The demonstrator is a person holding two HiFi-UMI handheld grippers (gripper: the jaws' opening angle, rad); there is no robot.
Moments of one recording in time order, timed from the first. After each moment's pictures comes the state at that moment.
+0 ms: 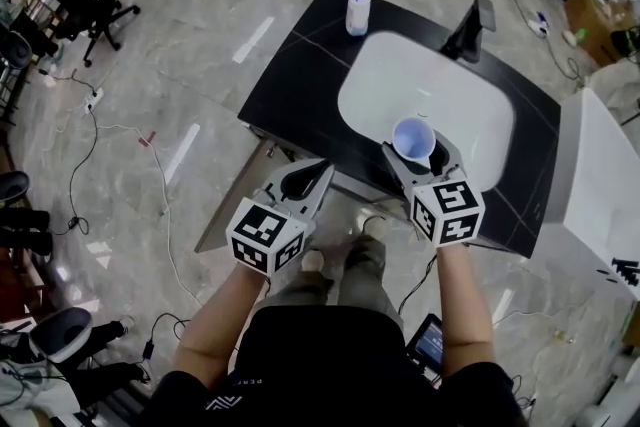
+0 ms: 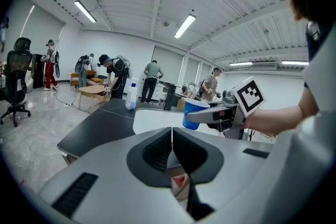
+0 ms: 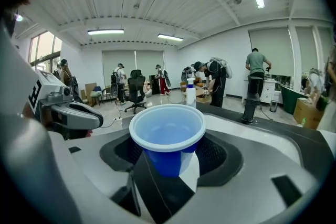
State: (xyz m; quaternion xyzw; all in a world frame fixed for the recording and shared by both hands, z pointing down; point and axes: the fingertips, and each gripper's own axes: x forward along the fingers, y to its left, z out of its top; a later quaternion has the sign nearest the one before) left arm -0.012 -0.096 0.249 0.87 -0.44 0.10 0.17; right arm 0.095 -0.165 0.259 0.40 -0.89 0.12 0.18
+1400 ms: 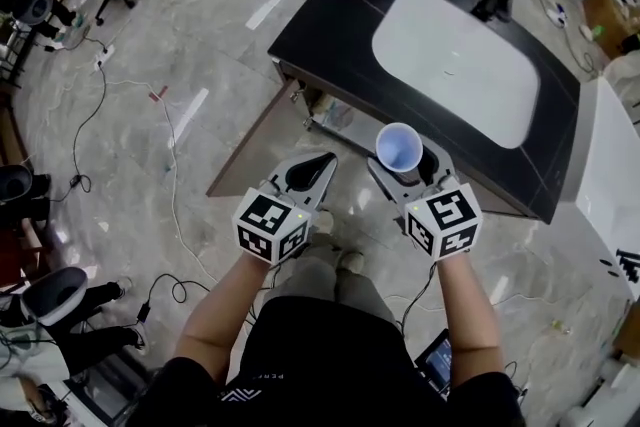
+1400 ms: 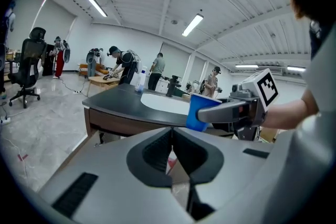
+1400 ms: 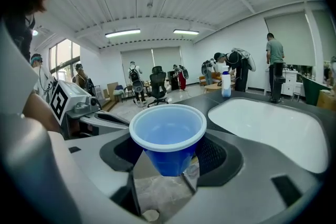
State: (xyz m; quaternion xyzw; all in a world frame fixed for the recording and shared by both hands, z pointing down) left arm -0.049 0.008 0.298 0.86 -0.46 0.09 0.22; right arm 0.023 -0.025 0.283 0.30 -0.93 0.14 0.19
